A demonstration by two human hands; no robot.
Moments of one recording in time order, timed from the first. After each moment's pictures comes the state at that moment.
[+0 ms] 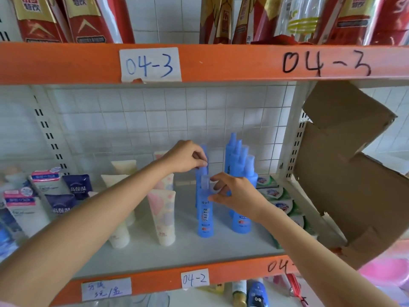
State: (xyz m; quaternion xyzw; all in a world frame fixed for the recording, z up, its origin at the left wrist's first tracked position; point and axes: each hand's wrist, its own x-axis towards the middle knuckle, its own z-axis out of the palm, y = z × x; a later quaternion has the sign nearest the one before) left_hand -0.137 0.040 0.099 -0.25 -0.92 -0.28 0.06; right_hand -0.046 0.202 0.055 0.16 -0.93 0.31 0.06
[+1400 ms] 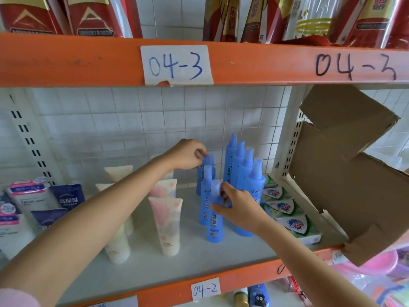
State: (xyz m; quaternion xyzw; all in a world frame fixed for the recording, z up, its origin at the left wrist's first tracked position) left_hand -0.170 0.031 0.103 -0.27 -0.92 -0.27 -0.01; right_hand -0.055 0.182 0.026 0.08 -0.94 0.31 0.09
